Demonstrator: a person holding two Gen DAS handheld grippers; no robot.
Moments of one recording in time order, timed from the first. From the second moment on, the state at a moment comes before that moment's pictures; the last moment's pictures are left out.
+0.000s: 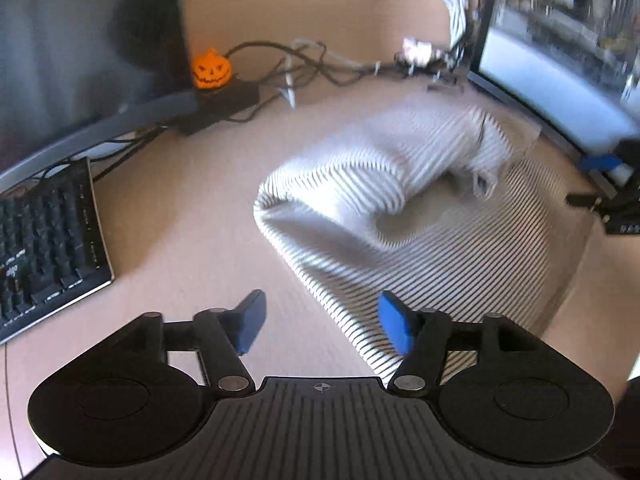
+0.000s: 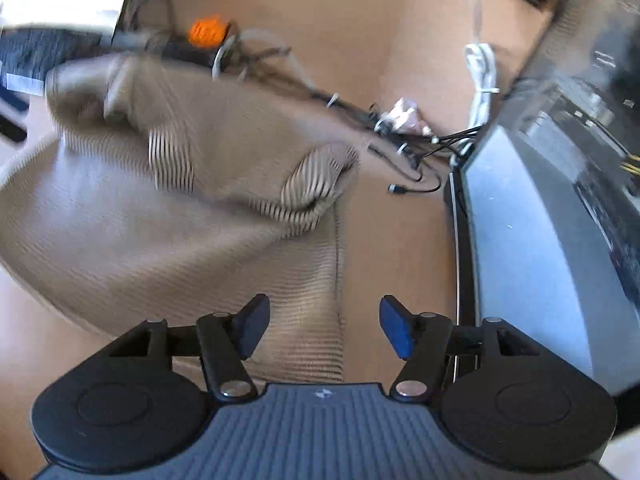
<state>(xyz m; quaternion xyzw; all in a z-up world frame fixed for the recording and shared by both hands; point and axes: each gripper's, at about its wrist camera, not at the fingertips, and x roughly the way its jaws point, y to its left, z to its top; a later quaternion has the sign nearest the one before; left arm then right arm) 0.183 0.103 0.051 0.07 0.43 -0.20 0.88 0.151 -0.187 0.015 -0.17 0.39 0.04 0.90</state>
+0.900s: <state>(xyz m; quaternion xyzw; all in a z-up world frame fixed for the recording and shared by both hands) 0.228 0.104 0.046 -0.15 0.47 -0.21 0.84 0.242 -0.242 0.030 0.04 0.37 0.07 0.92</state>
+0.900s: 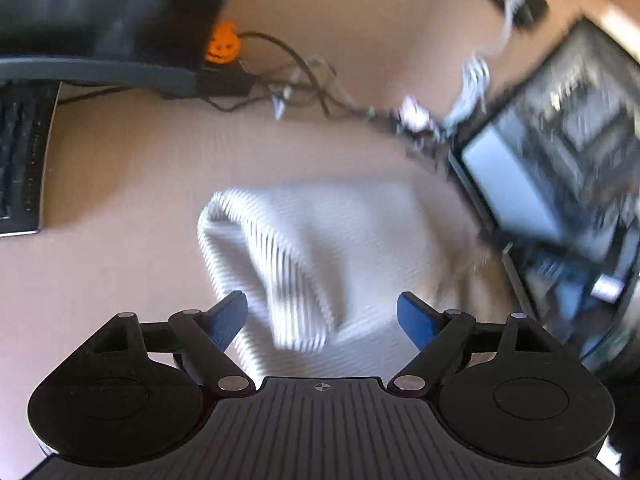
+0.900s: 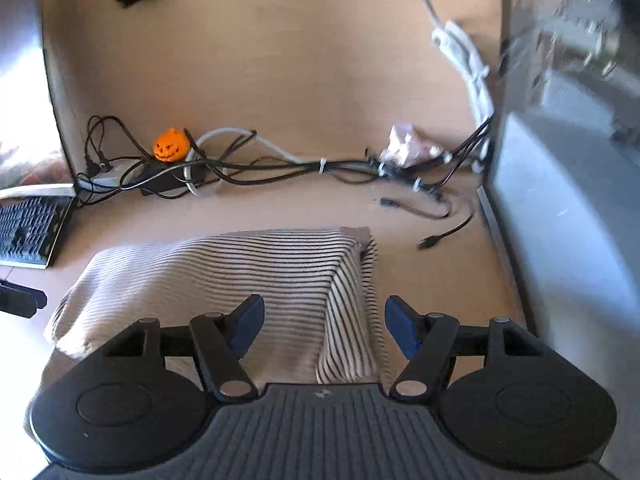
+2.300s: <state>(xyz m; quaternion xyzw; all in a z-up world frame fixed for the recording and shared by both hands) 0.205 0.050 0.049 -0.07 0.46 -0.28 0.84 0.202 -0.216 0.030 -0.05 0.38 0.10 0.92</state>
